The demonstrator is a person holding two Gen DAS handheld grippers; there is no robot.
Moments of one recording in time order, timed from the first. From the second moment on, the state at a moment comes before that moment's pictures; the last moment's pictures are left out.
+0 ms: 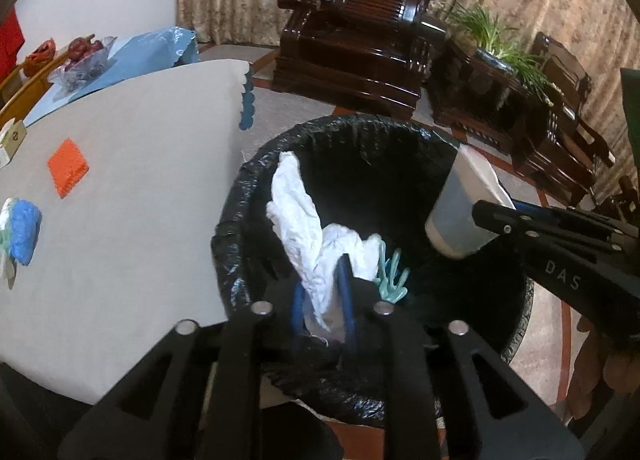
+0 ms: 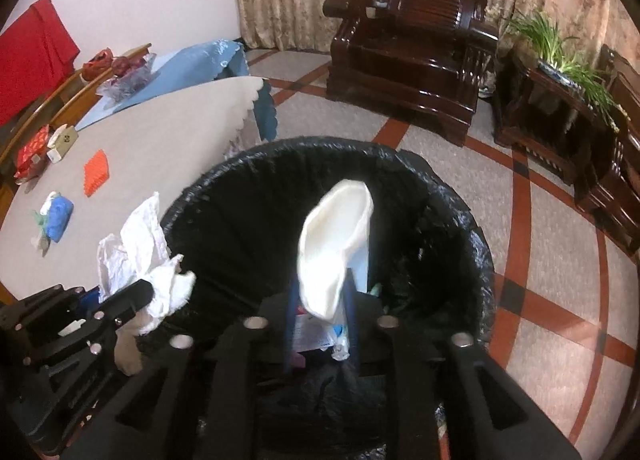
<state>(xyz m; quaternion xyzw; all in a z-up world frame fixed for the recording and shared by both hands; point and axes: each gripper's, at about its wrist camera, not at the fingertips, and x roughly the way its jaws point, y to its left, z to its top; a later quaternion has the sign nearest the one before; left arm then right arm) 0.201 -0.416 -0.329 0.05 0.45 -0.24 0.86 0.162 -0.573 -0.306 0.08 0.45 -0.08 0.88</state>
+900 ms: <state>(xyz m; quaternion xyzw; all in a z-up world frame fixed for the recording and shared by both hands) 0.195 -0.352 -0.275 0.04 0.39 -0.20 0.90 0.145 -0.540 -0.265 0.07 0.42 -0.08 0.90</state>
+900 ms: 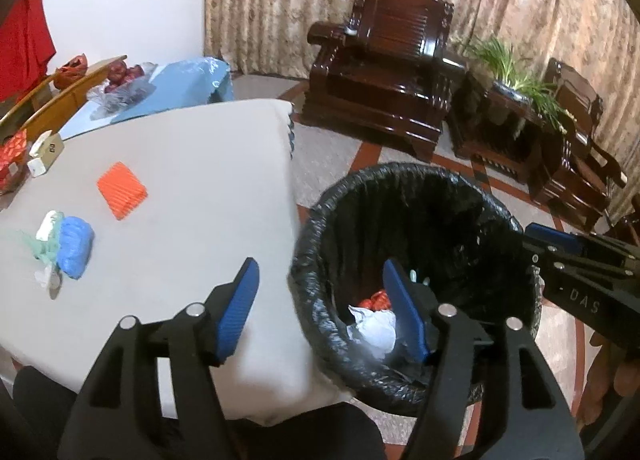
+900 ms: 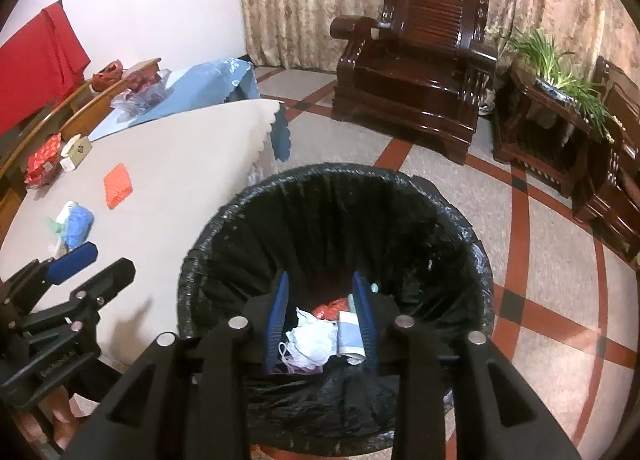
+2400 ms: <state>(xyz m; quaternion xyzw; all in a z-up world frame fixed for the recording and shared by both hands) 0.265 -0.011 -0.277 0.01 0.36 0.00 0.93 0.257 -0.262 -0.242 0.02 0.40 0.09 0.91</state>
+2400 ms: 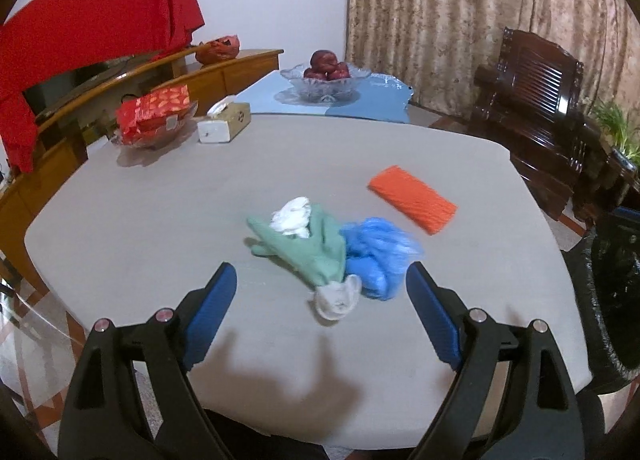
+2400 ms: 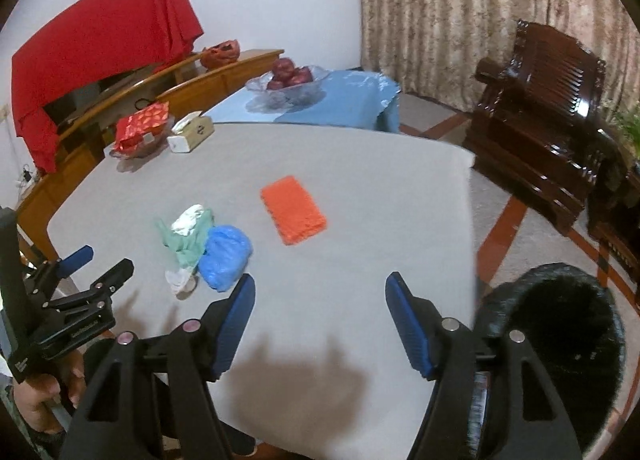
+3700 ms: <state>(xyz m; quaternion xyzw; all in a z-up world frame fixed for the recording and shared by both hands) 0.323 0.014 -0.352 0.00 0.41 -0.06 0.91 0.330 -0.173 -0.297 0.00 0.43 0.12 0.89</state>
